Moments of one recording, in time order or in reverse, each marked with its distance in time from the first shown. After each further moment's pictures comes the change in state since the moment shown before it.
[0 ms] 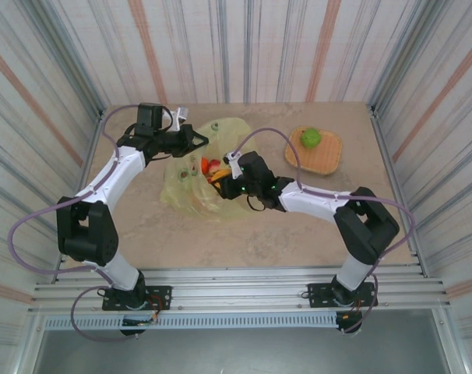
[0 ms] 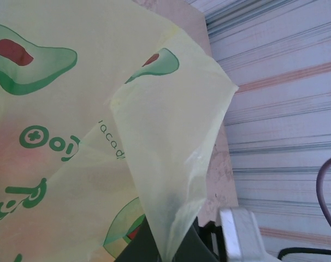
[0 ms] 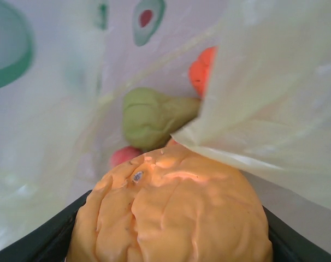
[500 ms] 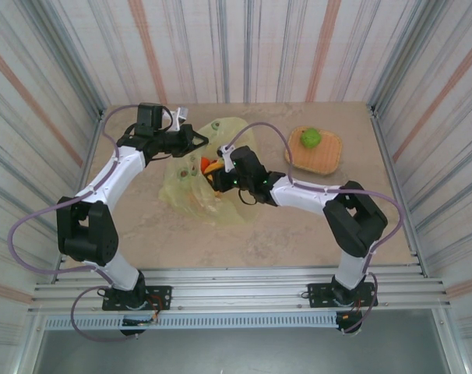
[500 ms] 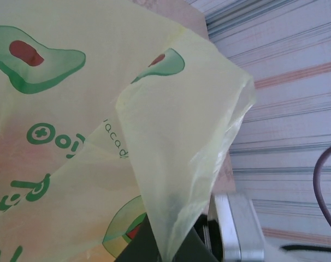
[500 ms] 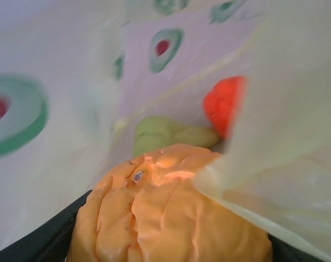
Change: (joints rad) left arm 0.000 0.000 0.000 0.000 0.000 0.000; right arm -0.005 0.119 0.130 0.034 0.069 0.058
